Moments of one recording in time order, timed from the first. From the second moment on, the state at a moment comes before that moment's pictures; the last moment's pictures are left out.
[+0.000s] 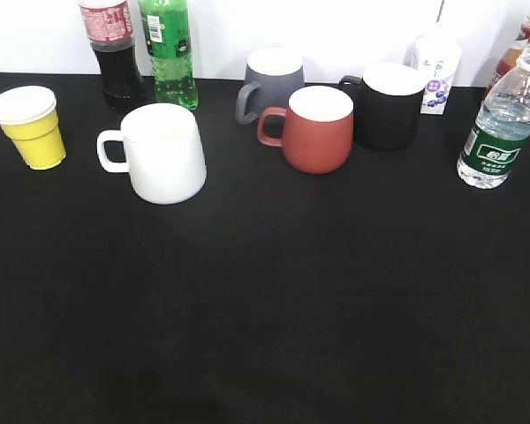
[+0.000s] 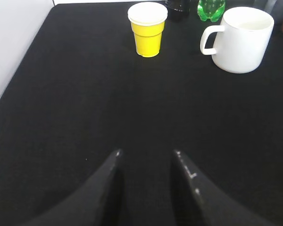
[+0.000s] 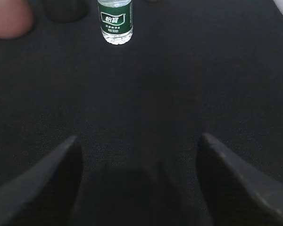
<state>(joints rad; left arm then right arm) -0.05 -0.01 -0.52 0.00 1.07 -0.02 0.02 -0.01 -0.51 -0.01 1.04 0.04</state>
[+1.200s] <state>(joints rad) -0.20 0.90 -0.65 -0.06 -0.03 0.03 0.02 -0.01 -0.51 -0.01 1.04 0.04</state>
